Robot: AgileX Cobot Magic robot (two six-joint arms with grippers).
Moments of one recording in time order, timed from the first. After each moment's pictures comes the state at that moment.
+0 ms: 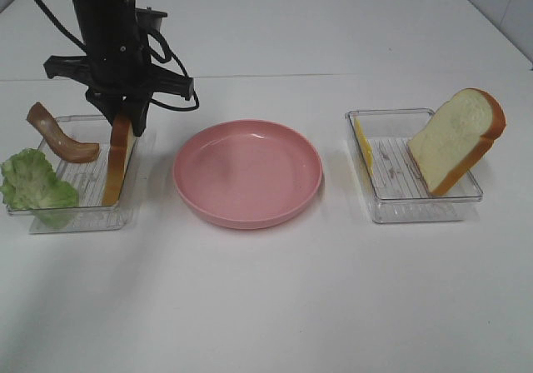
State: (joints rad) left arm -0.38 2.18 -1.86 0.08 1.22 -0.28; right arm 0.03 0.00 -0.45 -0.02 1.11 0.09
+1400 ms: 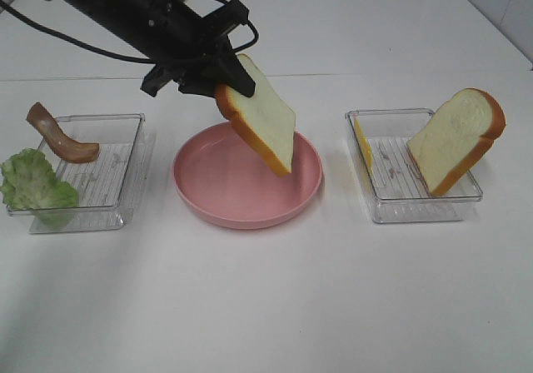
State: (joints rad) left arm -0.32 2.11 -1.66 -0.91 0.92 0.30; right arm 0.03 0.00 -0.45 -0.02 1.11 0.09
